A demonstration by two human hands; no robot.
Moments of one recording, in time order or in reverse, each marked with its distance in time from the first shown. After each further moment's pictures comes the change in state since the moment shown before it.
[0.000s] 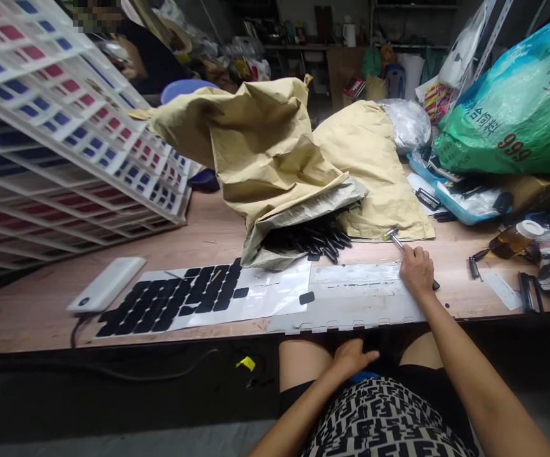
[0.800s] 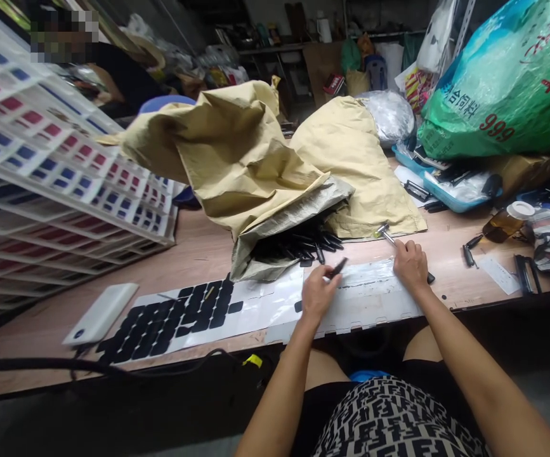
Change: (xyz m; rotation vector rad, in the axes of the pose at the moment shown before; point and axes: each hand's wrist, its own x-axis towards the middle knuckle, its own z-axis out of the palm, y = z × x) left_hand 0.053 0.031 -0.129 -0.016 0.734 0.164; right_hand -0.003 -0.003 -0.004 0.023 -0.044 0.026
